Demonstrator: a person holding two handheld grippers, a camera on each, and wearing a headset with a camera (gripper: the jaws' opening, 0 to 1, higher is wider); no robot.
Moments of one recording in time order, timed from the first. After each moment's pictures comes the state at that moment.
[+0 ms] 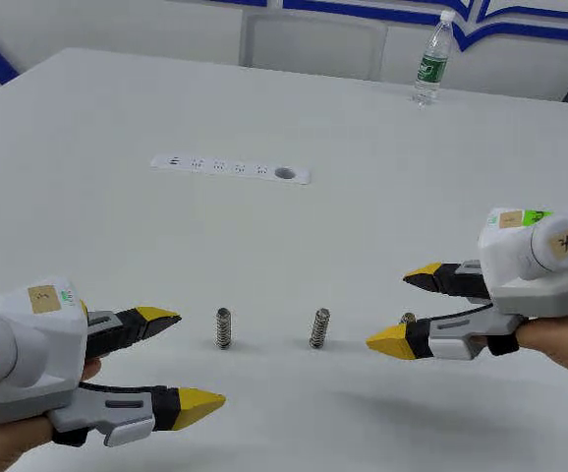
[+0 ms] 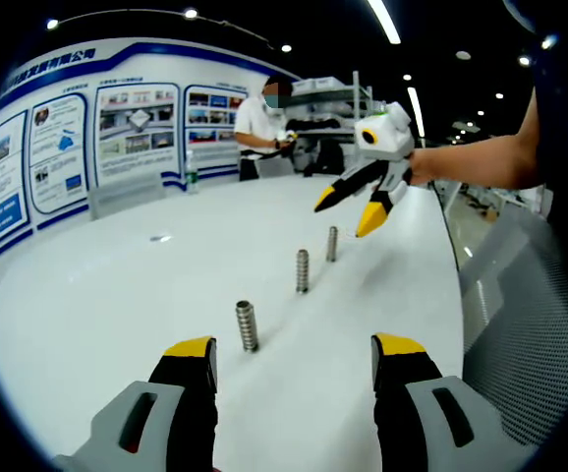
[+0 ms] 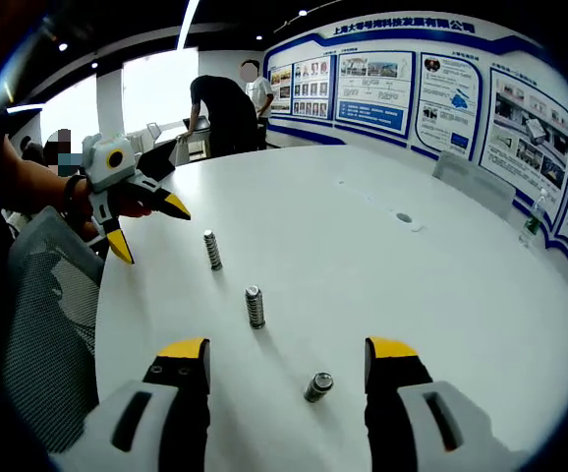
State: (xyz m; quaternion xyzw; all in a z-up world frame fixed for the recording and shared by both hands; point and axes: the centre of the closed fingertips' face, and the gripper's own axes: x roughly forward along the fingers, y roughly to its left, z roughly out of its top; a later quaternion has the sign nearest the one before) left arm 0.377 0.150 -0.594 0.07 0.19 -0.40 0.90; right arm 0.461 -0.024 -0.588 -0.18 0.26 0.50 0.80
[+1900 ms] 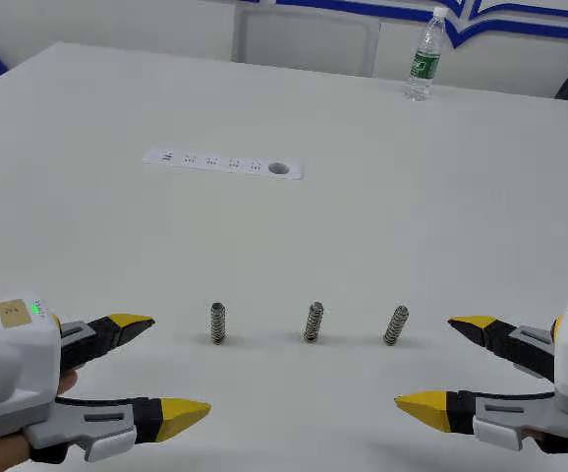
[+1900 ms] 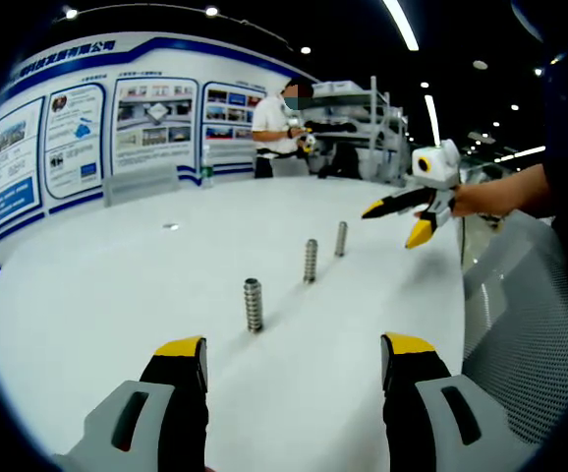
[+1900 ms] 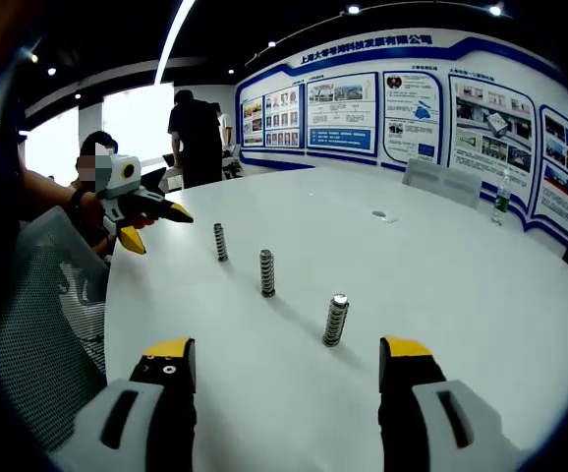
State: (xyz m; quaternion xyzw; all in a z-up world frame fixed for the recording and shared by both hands) left arm 0.367 0.162 -0.604 0.04 0.19 -0.37 0.91; right arm 0.418 -0.063 -0.602 -0.12 0.21 0.46 0.85
